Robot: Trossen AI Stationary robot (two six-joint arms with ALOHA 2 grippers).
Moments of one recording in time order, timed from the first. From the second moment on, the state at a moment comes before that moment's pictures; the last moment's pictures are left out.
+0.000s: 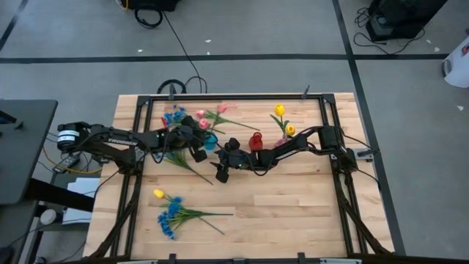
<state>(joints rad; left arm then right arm) 0.18 1.24 0.52 0.15 -0.33 0.07 0.03 2.17 1.17 0.52 0.32 0.21</state>
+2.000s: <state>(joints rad) -0.15 1.36 0.54 -0.29 -0.10 0.04 0.23 1.98 1.17 0.25 0.40 0.13</state>
